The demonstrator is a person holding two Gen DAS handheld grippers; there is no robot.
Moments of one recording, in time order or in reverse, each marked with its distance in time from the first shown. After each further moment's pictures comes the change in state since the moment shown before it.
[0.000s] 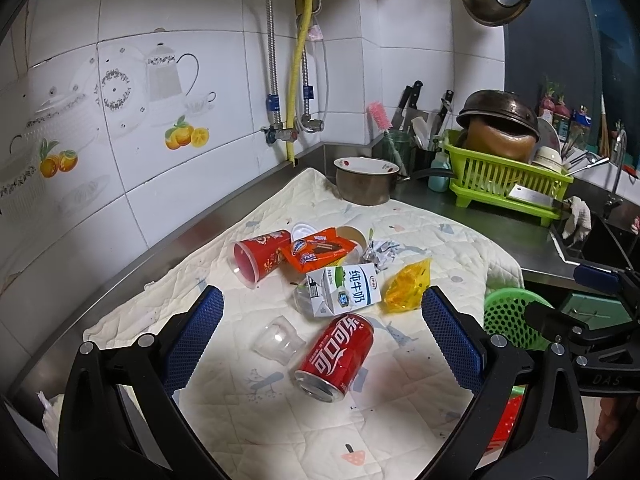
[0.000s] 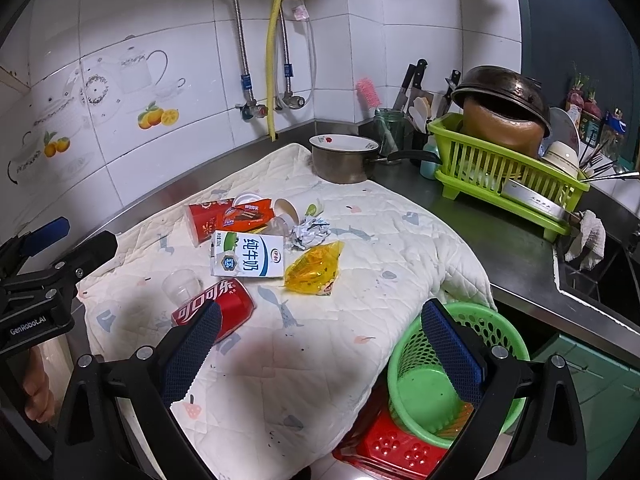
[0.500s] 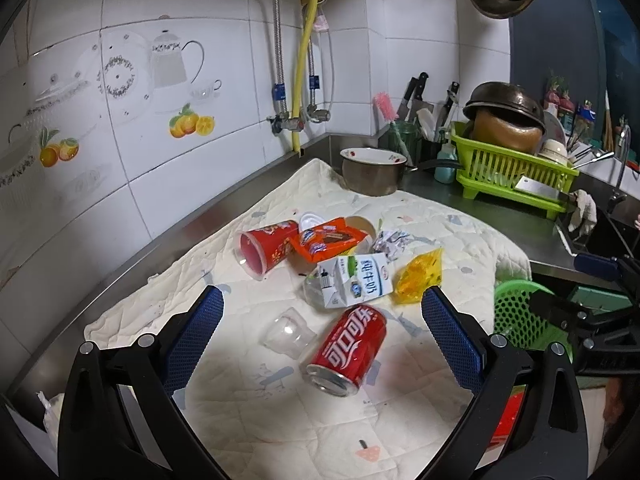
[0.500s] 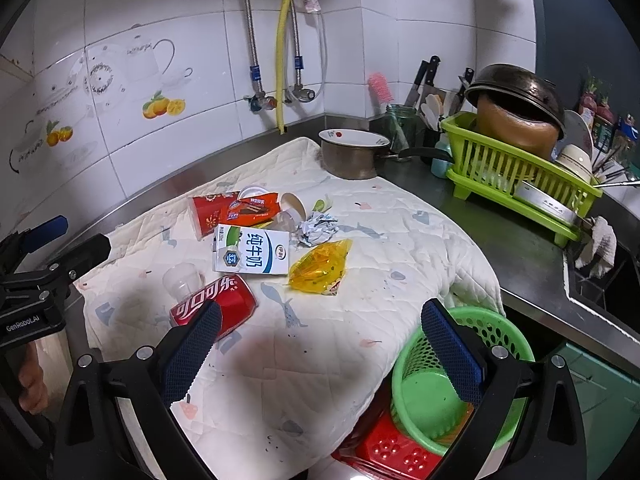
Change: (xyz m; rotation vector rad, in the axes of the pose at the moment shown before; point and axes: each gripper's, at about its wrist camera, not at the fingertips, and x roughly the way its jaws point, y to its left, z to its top) left arm 0.012 0.017 -0.007 -0.002 0.029 0.008; right arm 0.020 0.001 0.000 -0.035 0.018 0.031
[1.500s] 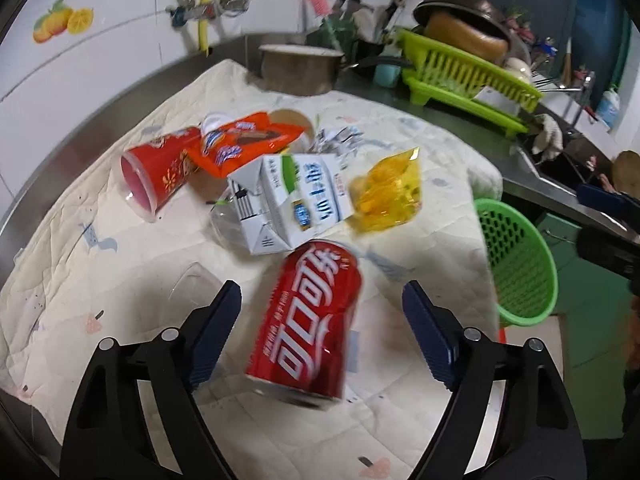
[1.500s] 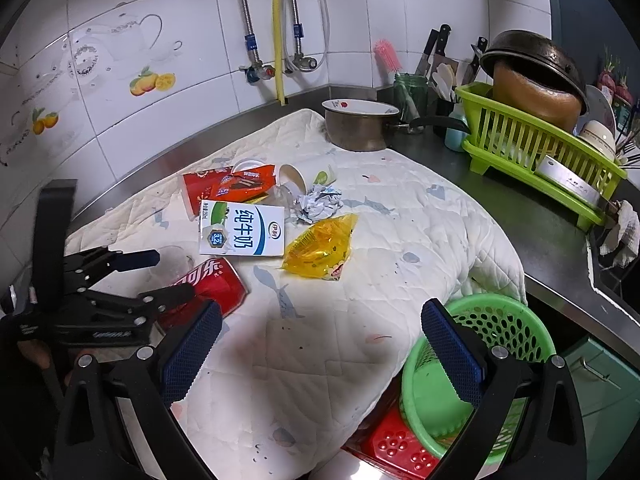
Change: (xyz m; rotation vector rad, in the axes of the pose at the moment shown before) left arm 0.151 -0.008 -0.043 0.082 0.311 -0.323; right arm 0.050 -0.013 -0.006 0.017 0.083 0.038
